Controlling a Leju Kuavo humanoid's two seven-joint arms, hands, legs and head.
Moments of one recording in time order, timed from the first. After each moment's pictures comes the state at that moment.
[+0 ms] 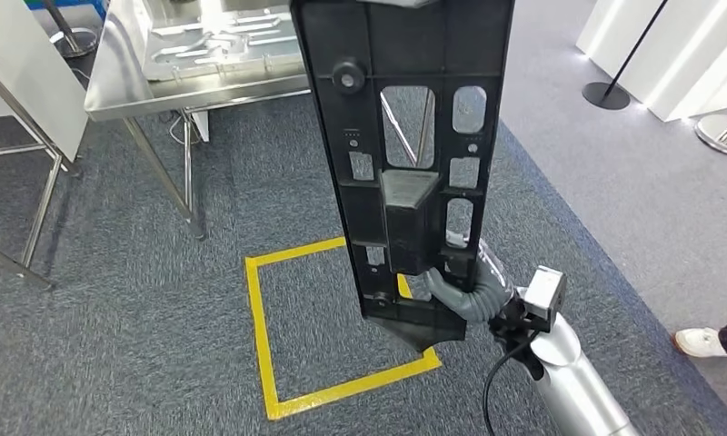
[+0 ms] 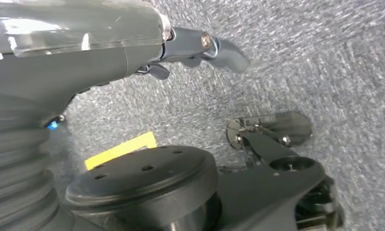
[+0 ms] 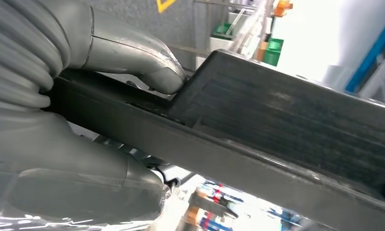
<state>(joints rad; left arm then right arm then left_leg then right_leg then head) -0.09 -0.18 1.06 -0.19 -1.27 0.10 -0.12 -0.24 -0.24 0.29 -1.60 -0.07 0.43 -0.43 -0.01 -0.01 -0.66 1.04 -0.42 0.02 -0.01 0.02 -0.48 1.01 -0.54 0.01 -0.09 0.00</state>
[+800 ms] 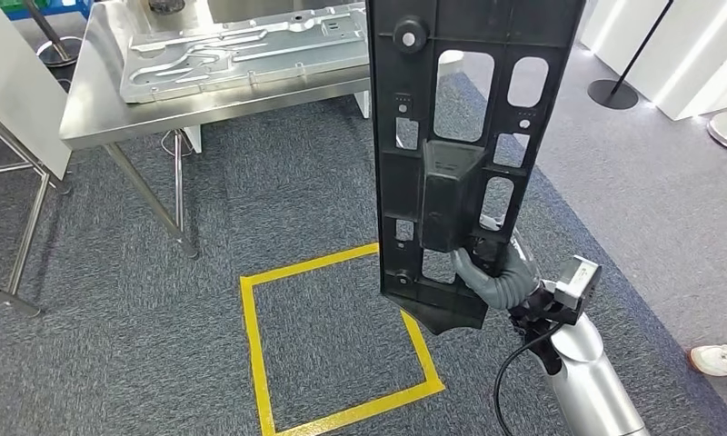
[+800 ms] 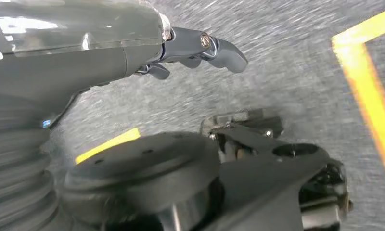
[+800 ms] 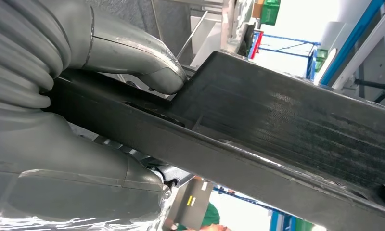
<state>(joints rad) -0.09 -0.19 1.06 -0.19 -1.27 0.09 -0.12 -0.22 -0.23 0.16 -1.63 -0.07 0.43 -0.41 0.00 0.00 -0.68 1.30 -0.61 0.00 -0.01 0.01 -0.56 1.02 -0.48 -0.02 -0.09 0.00</state>
